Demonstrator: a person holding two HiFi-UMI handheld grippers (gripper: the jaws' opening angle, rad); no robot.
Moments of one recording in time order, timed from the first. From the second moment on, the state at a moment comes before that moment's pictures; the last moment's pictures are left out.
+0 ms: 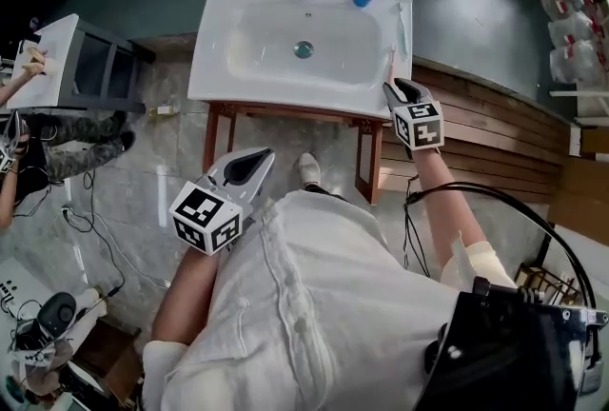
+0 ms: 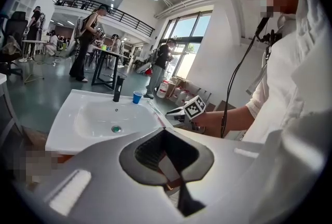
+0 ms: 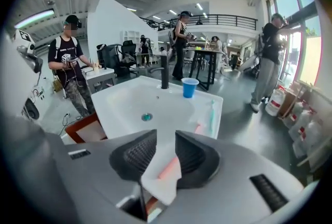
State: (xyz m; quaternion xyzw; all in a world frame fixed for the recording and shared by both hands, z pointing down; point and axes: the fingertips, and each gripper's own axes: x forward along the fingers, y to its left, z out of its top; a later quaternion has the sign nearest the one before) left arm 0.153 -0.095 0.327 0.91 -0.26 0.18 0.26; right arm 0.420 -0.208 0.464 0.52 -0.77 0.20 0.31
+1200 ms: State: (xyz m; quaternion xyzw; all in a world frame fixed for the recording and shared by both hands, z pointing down) left arm 0.138 -0.112 0.334 0.91 -0.27 0.18 0.26; right arm 0.462 -0.231 0.538 0.60 -0.68 0.30 0.30
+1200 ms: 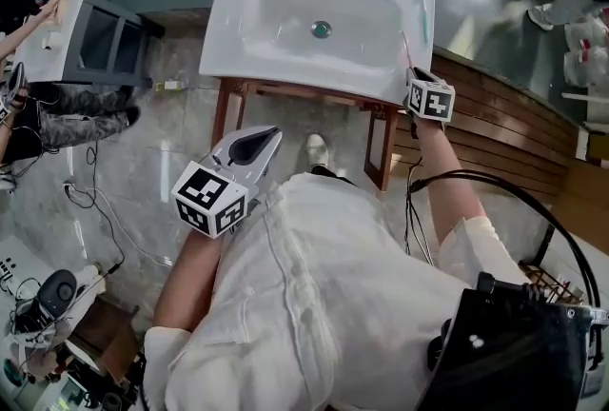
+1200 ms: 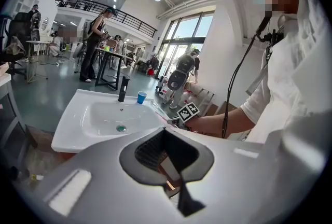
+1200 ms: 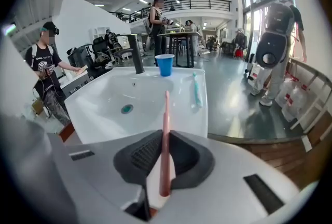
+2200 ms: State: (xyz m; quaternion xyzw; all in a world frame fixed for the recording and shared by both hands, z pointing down) left arm -0.001 0.064 0.337 0.91 -0.28 0.14 0.26; right arm 0.257 -0.062 0.475 0.54 -0.75 0.26 0.28
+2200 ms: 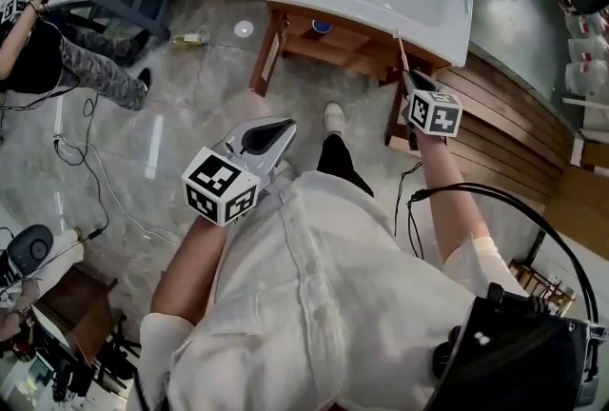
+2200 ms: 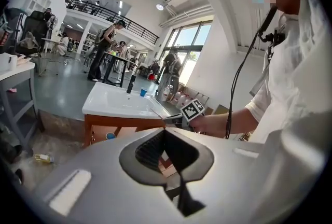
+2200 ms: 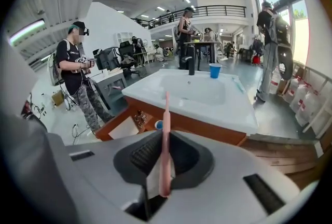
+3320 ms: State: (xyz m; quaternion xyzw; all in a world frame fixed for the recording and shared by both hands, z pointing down) left arm -0.005 0.095 0.455 0.88 -0.28 0.18 0.34; right arm 0.174 -0.081 0.705 0.52 -0.72 0.35 0.30
